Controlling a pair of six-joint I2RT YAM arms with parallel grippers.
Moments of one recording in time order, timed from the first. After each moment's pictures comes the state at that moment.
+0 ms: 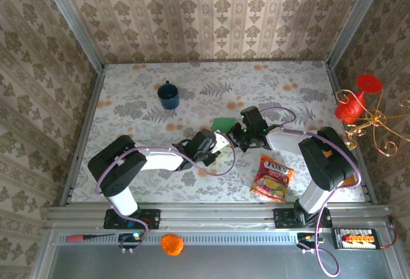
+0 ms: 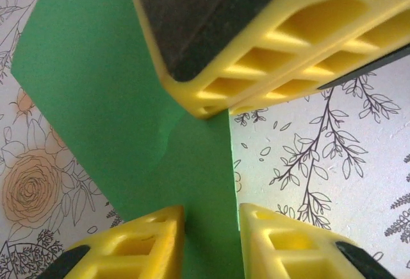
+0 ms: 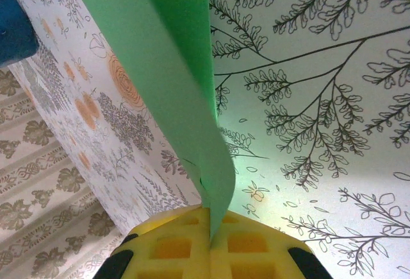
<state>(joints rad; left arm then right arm) -0.96 1.70 0.74 0.18 -0.12 0.20 0.48 1.67 0.80 -0.01 -0.43 1.32</state>
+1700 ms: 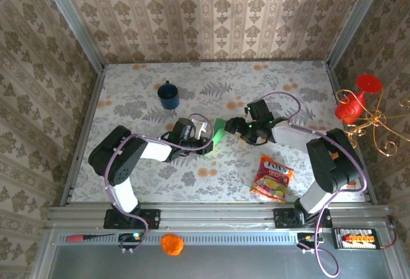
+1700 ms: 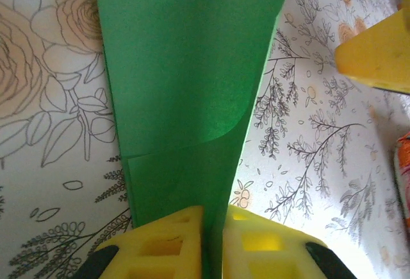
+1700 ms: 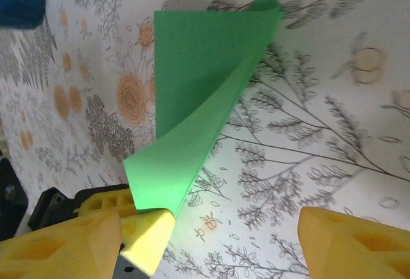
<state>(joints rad) -0.68 1.77 0.66 0.40 0.46 -0.49 0.41 1.65 0.89 -0.17 -0.37 0.82</state>
